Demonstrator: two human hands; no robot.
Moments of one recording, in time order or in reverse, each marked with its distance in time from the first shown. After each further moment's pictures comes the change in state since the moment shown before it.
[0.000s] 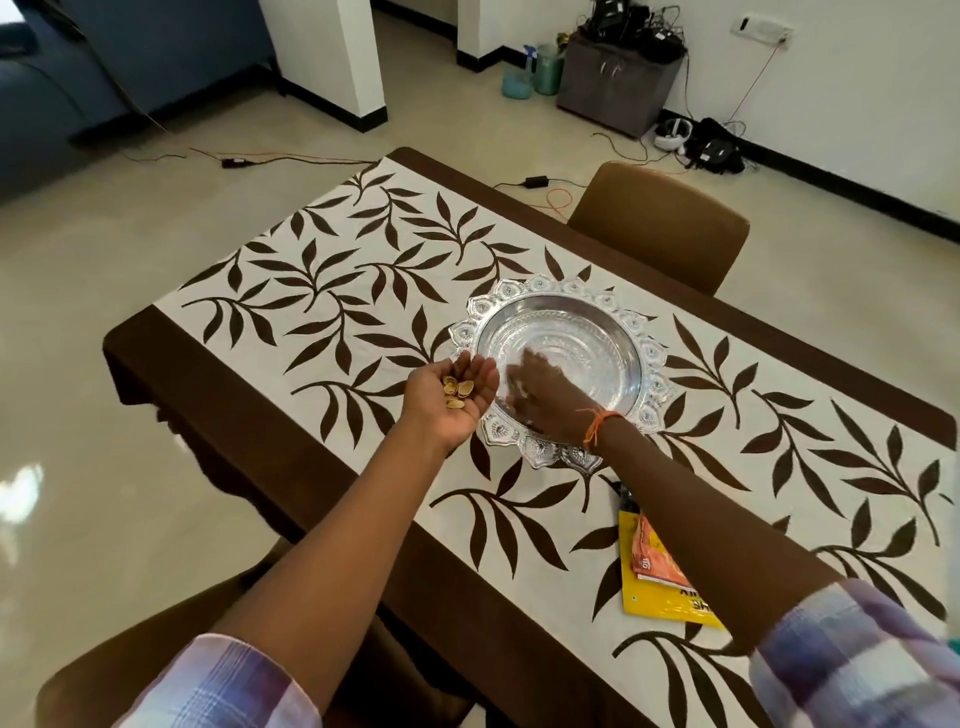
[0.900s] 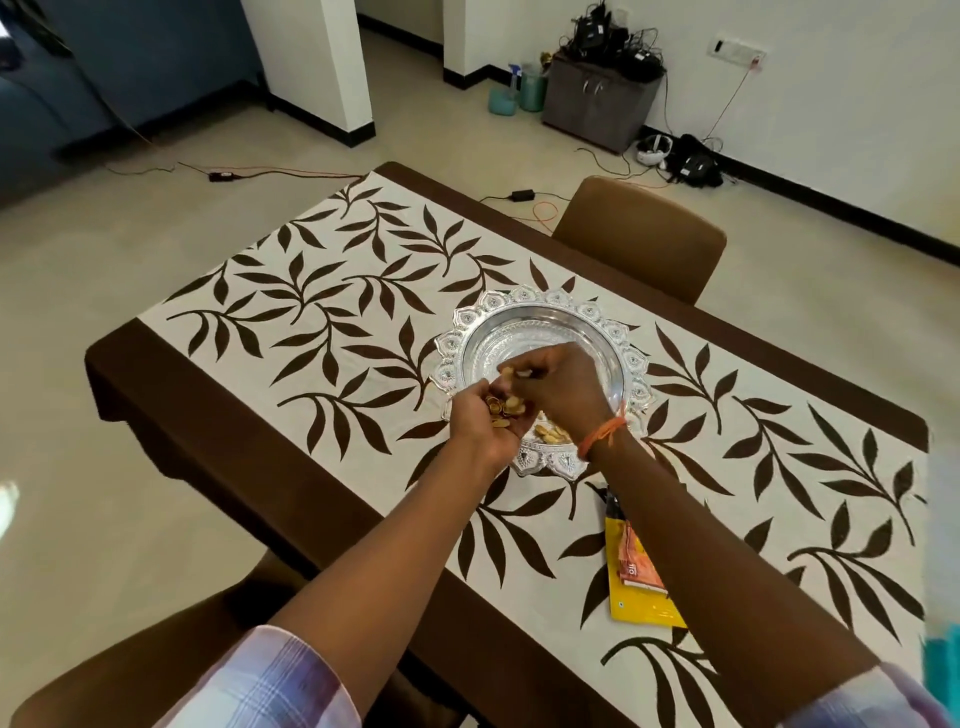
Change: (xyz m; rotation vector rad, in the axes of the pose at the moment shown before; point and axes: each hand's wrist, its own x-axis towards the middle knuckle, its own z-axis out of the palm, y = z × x) left_hand 0.008 -0.059 0.019 0.054 0.031 -0.003; right_hand -0.041 -0.036 -0.053 0.798 0.453 0.180
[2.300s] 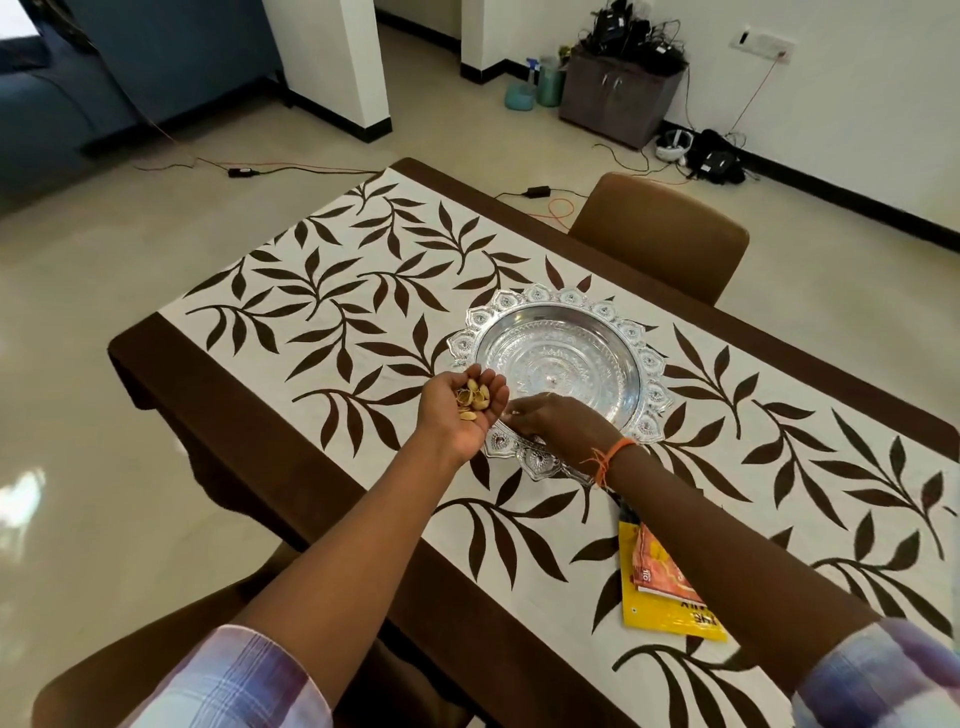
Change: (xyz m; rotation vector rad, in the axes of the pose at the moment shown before) left_hand 0.003 0.042 -0.021 0.047 -0.039 0.071; right_hand 0.011 0.065 0.013 -0.836 -0.486 -0.601
